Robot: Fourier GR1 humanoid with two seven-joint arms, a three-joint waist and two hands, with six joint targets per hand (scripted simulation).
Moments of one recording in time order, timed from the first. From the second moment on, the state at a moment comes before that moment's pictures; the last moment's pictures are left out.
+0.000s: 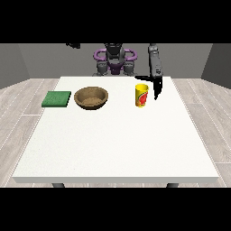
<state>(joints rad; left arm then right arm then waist) -0.47 0.22 0.31 -0.86 0.10 -0.13 -0.65 -0.36 -0.17 0.06 -2.02 -0.14 -0.09 0.29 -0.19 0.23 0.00</state>
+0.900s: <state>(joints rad) -0.54 0.28 0.33 -0.58 0.00 0.09 -0.94 -0.33 -0.27 -0.11 -2.19 -0.32 0.03 0.34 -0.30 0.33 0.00</state>
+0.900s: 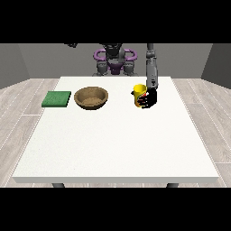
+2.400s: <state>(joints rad) -0.90 0.22 -0.09 -0.43 -0.70 0.79 -0.23 -0.34 -0.29 -0.20 -1.91 -0.39 0.12 0.29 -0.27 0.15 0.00</state>
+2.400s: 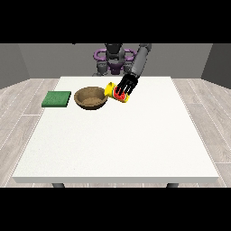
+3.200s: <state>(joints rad) -1.09 0.08 -0.58 -0.15 -1.37 0.73 0.29 -0.31 -0.25 -0.18 -1.71 -0.33 0.12 0.23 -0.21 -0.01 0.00</state>
